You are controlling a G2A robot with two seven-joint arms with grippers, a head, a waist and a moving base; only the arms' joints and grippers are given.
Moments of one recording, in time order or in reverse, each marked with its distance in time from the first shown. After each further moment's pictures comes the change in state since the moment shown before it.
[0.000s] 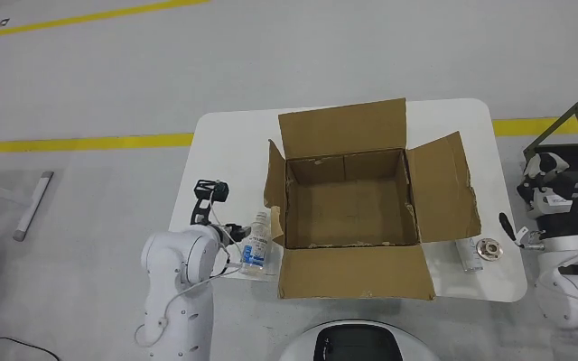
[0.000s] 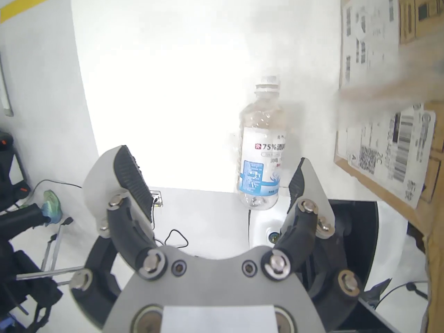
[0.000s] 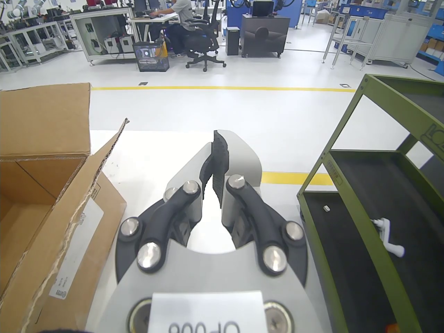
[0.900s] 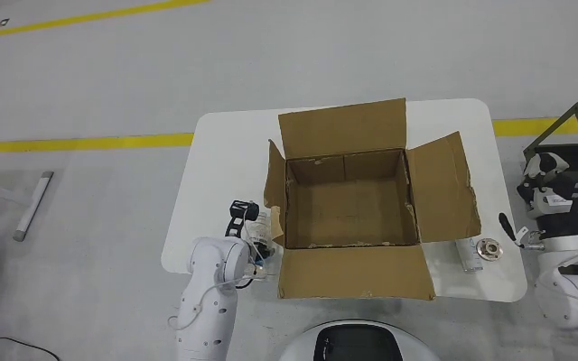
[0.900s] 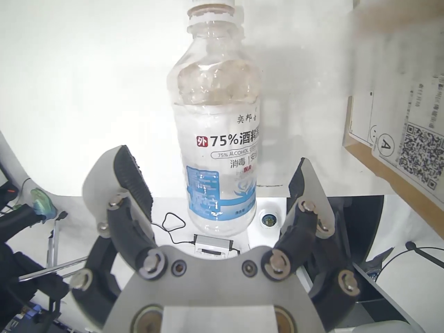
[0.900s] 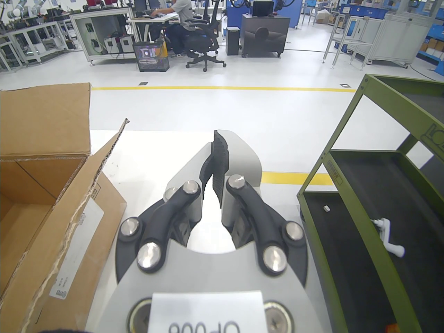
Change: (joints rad) left arm 0.008 0.008 0.139 0.244 0.005 0.098 0.101; right arm 0.000 0.000 0.000 0.000 0.000 0.000 0.000
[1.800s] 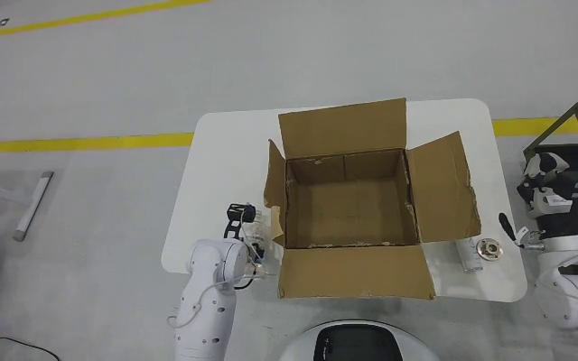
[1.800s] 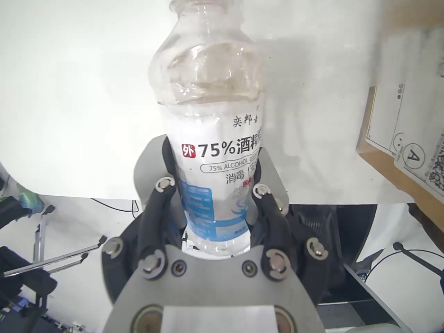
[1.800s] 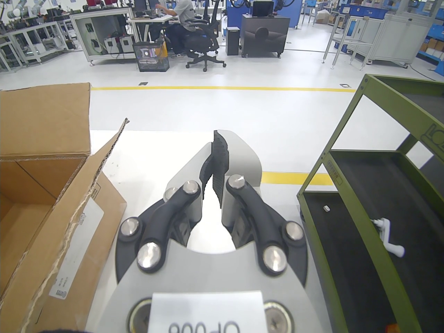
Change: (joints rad) left arm -0.001 0.018 -0.014 0.016 -0.021 0.055 0.022; right arm 0.000 0.000 0.000 0.000 0.000 0.000 0.000
